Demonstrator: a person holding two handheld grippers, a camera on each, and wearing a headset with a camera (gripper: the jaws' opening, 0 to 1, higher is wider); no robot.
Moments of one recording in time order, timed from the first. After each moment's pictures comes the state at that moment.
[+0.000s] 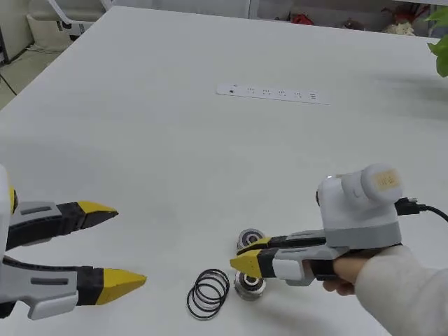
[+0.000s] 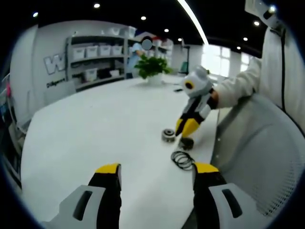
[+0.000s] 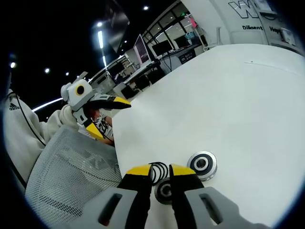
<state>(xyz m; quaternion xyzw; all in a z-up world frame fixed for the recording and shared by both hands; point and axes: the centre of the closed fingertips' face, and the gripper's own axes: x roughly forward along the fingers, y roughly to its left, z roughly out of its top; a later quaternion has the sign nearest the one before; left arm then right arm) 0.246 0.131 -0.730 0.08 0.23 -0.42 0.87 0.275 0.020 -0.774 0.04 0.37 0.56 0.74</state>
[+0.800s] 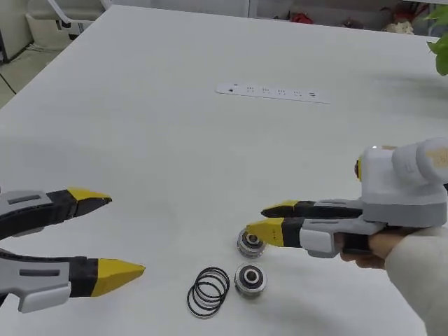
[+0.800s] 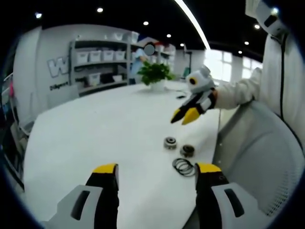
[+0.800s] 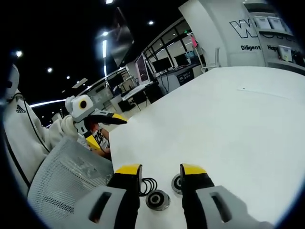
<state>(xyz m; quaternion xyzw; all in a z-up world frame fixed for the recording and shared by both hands) 0.249 0.135 -0.710 0.07 0.21 -0.41 0.88 0.303 0.001 -0.729 0.05 0.29 0.55 0.78</state>
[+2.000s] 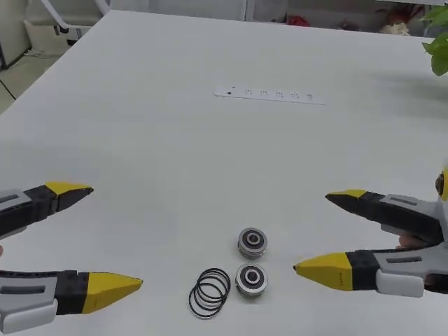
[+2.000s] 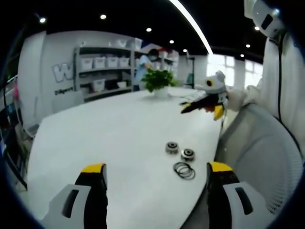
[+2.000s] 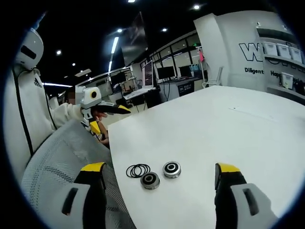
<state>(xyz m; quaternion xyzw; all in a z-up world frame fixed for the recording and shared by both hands) 0.242 0.139 -0.700 0.06 0.18 -0.40 0.90 0.277 -0.053 -0.710 -0.02 0.22 0.55 0.80</state>
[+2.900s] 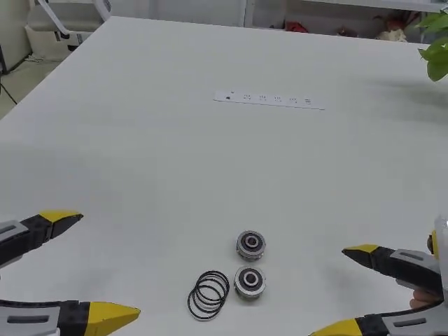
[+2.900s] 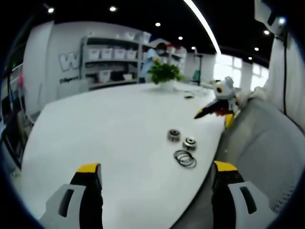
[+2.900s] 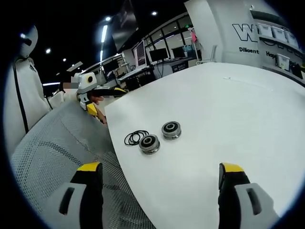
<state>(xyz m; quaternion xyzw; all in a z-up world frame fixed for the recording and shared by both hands) 0.232 0.146 -0.734 0.04 0.22 -0.37 0.90 0.249 -0.084 -0.775 -0.03 0.31 0.53 0.79</state>
